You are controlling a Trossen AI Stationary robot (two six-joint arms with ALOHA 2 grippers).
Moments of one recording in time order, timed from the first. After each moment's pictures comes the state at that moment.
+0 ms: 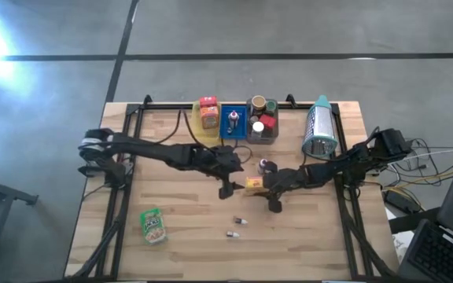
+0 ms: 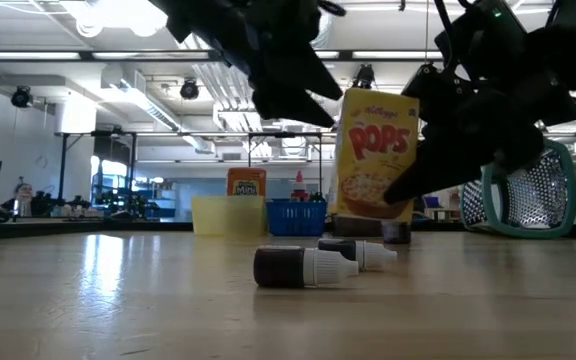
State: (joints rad) left arm -0.02 1.67 1.20 -0.13 0.07 -0.13; right arm 0.17 1.55 0.45 0.51 0.10 0.15
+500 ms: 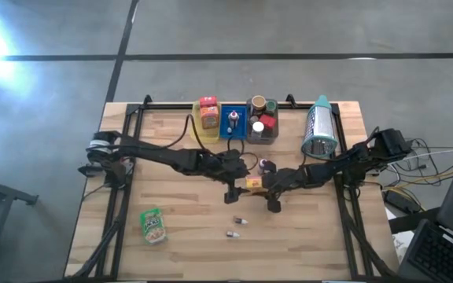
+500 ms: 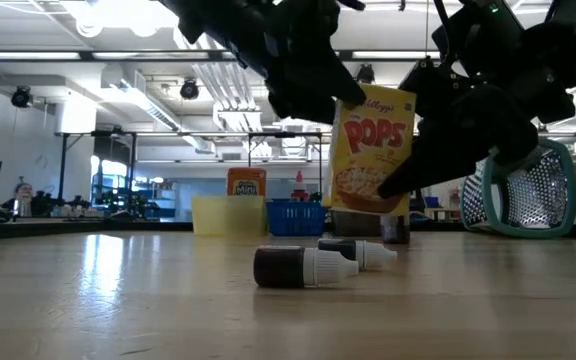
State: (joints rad) left arm -0.06 1.75 1.26 -0.10 0.02 -0.07; right arm 0.17 1.55 0.46 0.51 0.10 0.14
